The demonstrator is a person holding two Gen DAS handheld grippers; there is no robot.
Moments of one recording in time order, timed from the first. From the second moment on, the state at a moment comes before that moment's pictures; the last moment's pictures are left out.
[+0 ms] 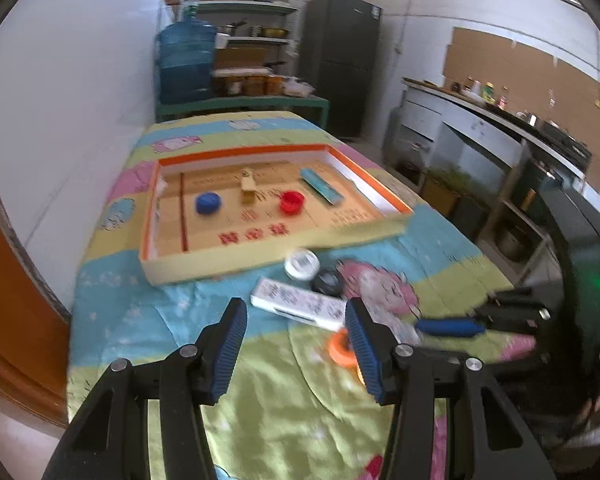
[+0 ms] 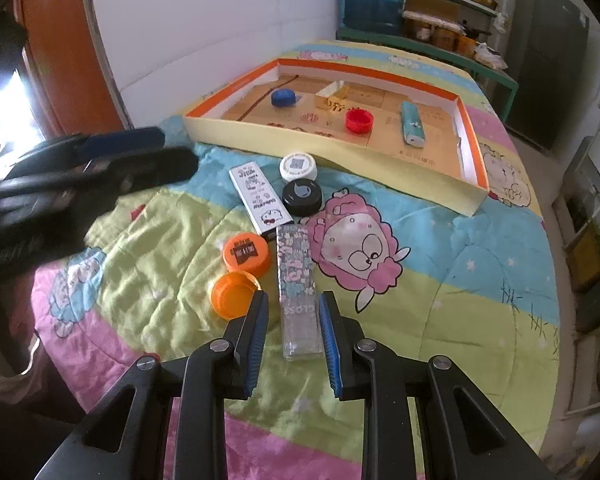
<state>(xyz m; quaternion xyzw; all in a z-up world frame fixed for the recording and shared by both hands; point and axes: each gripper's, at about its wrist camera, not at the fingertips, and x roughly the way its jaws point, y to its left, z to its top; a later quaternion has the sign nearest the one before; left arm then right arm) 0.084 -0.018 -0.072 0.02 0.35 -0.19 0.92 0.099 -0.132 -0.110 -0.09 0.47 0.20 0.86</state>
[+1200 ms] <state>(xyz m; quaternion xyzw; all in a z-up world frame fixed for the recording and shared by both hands) 0.073 -0.060 -0.115 0.07 0.40 -0.28 0.87 0.113 -0.162 -0.108 -0.04 0.46 0.16 0.87</state>
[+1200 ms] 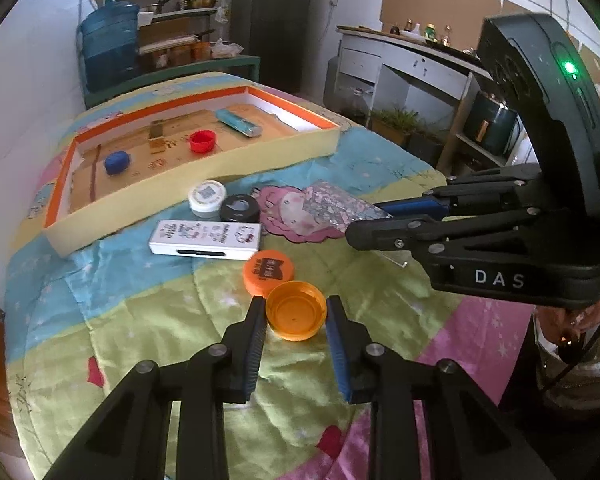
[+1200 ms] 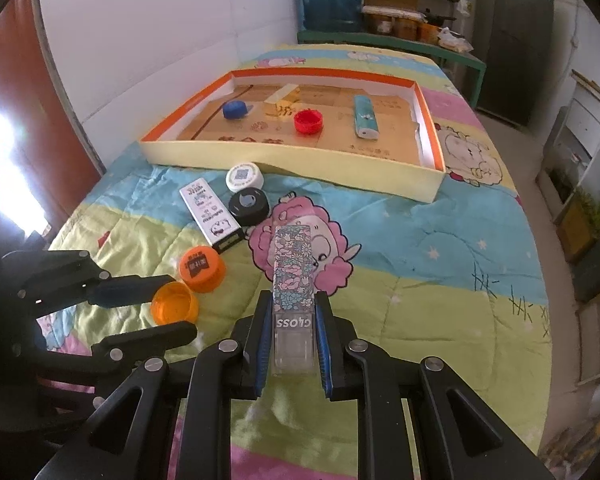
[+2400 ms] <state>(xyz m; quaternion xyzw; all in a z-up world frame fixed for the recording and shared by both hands) 0.159 0.008 -0.041 -0.03 0.37 -0.10 0.92 0.166 -0.121 -0.045 -0.03 0.40 0.18 0.90</state>
